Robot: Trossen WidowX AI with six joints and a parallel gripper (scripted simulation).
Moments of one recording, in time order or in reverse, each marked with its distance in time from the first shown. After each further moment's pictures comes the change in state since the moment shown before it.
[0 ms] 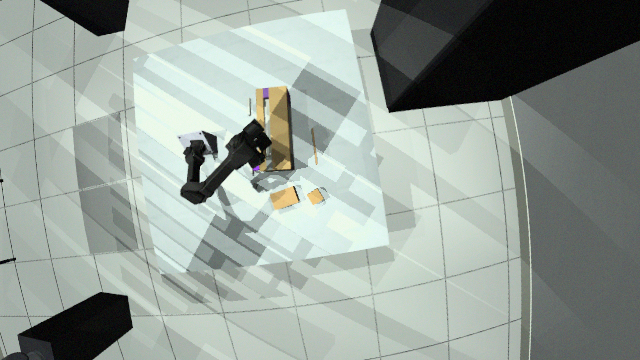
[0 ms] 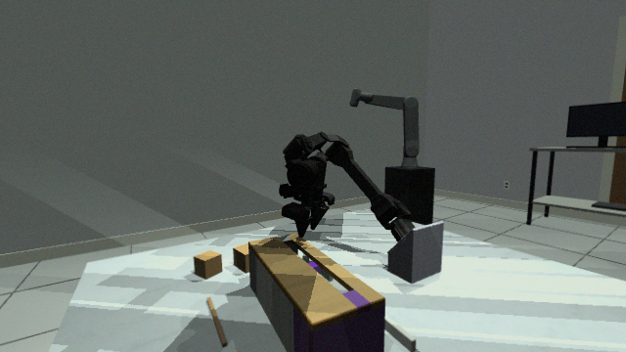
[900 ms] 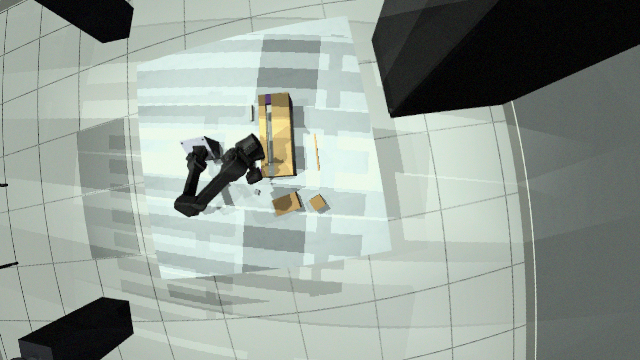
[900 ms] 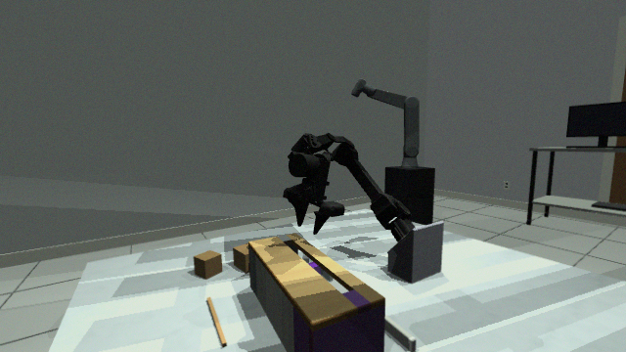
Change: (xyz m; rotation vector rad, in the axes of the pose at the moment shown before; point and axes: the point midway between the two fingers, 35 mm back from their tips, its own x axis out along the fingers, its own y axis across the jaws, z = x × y) arm -0.003 -0.015 0.007 -1.335 -0.081 0.110
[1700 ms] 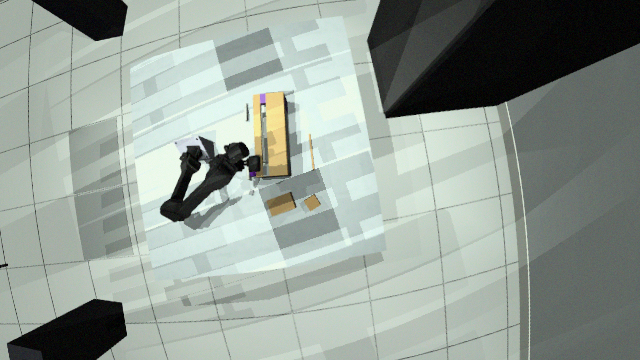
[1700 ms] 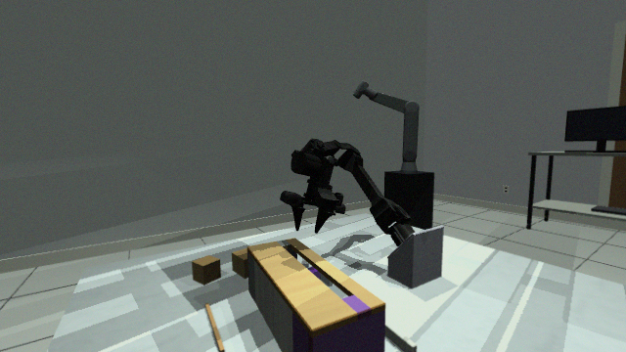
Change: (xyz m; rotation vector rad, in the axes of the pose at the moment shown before) arm -0.004 -0.009 -0.013 -1.178 -0.108 -0.058
